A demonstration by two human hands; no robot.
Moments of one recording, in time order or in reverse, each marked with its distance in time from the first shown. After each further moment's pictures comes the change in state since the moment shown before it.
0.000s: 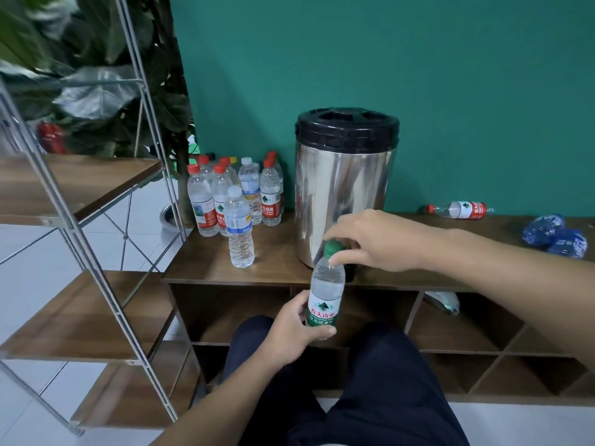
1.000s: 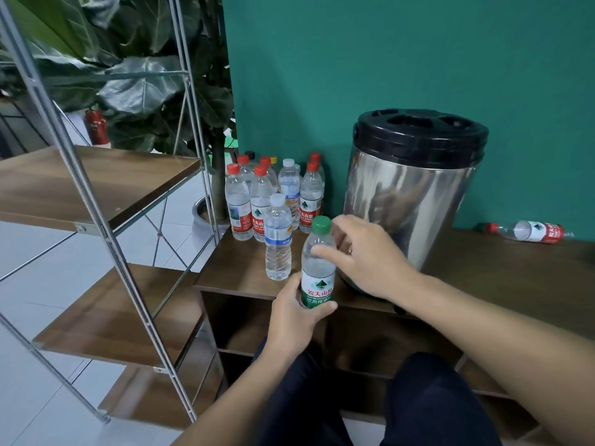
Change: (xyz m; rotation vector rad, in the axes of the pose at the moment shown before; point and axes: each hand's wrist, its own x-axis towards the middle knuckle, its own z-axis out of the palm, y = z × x) left_hand 0.037 0.018 -0.077 -0.007 0.393 0.041; right_hand 0.119 -0.031 0.062 0.433 0.439 0.211
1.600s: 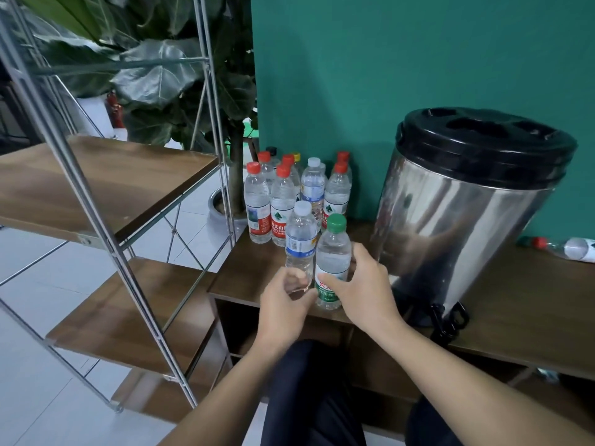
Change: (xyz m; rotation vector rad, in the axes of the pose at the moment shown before) left_hand 0.054 -0.009 -0.050 0.094 0.194 0.004; right_hand 0.024 0.019 0.107 0.285 0.135 0.379
